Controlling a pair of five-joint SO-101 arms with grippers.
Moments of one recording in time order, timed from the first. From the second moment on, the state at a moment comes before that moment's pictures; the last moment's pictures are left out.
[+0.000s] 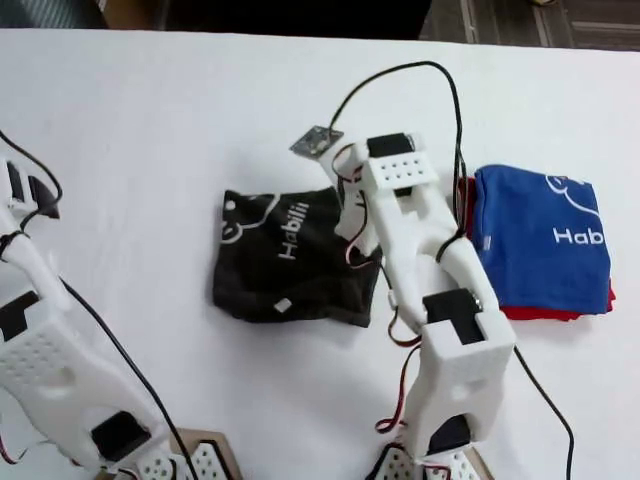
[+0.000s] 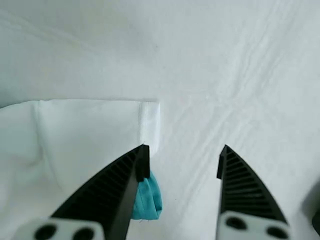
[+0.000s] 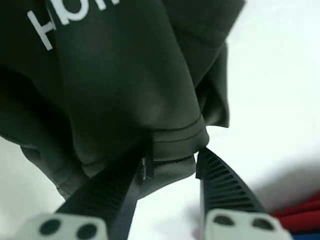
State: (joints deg) left arm -43.6 27.5 -37.9 99.5 -11.8; right arm -17.7 22.1 -5.5 85.4 37.6
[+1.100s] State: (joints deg) left arm -43.6 27.5 -37.9 99.5 -11.8; right arm -18.6 27.0 -31.3 83.3 41.0
